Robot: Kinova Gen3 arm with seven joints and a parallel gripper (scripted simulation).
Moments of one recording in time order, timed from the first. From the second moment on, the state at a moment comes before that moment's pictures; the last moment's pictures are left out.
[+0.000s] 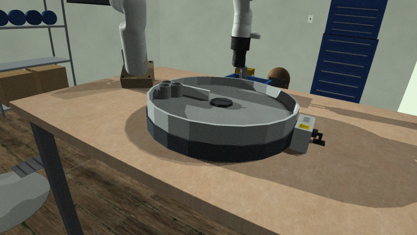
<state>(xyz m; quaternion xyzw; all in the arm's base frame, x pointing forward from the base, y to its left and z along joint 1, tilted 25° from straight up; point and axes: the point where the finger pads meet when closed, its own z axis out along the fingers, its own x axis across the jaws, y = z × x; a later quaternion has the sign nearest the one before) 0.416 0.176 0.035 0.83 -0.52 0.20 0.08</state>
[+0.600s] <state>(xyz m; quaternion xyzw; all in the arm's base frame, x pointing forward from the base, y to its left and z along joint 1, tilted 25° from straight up) 0.414 0.178 0.040 0.83 -0.52 0.20 0.08</state>
